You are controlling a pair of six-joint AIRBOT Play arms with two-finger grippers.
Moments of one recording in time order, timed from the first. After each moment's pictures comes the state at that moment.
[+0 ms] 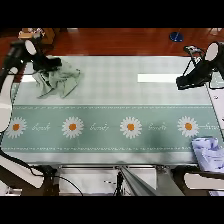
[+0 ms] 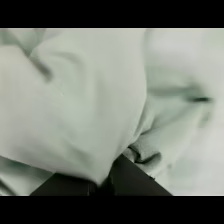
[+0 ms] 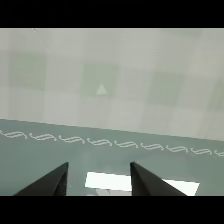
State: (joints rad) left arm 0.02 -1.81 1.81 1.51 -1.08 -1.69; right arm -0.02 -1.48 1.46 -1.68 1.39 1.44
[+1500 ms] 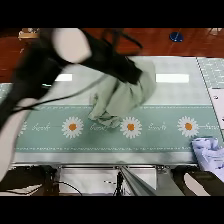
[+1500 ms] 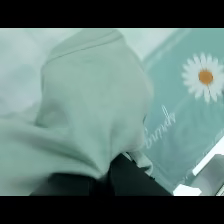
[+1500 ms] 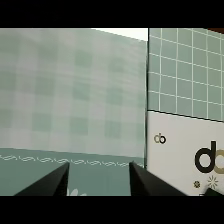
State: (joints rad) left arm -0.80 -1.54 1.80 1.33 -1.15 -1.59; right arm -0.02 -0.96 1.46 -1.79 1.35 1.40
